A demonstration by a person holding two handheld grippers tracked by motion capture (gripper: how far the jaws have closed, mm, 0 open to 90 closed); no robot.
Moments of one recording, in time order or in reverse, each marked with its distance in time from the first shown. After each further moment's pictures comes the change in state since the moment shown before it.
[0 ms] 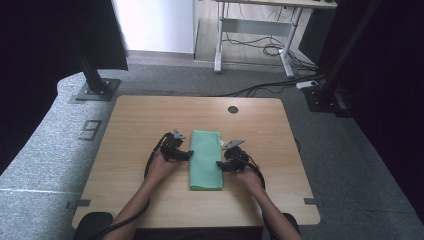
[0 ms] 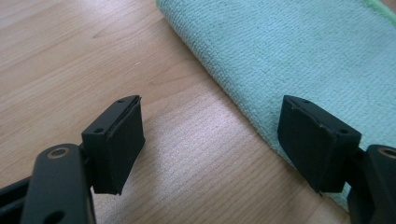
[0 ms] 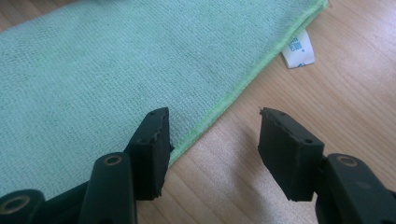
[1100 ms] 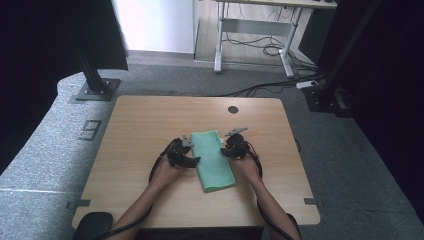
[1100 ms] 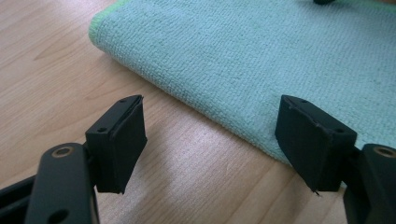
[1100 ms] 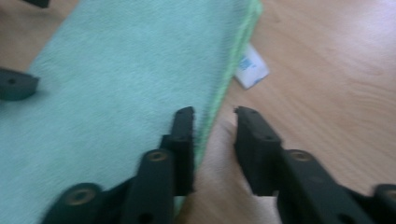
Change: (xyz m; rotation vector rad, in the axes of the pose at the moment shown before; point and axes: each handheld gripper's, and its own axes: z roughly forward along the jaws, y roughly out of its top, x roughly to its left) left arm -0.033 -0.001 -0.001 0.005 -0.016 0.098; right arm -0.038 0.020 0.017 -0.006 -0.023 0.135
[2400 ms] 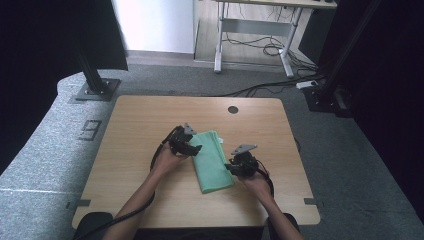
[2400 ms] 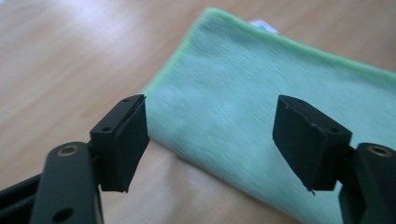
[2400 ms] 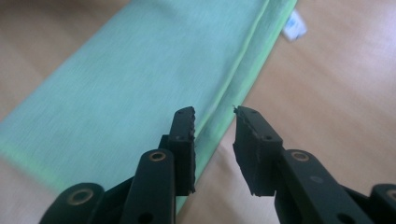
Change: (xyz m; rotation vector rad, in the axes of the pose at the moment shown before) left arm 0.013 0.031 -0.007 -0.024 0.006 0.031; right arm 0.033 -0.040 -0.056 -0.038 0.056 -0.092
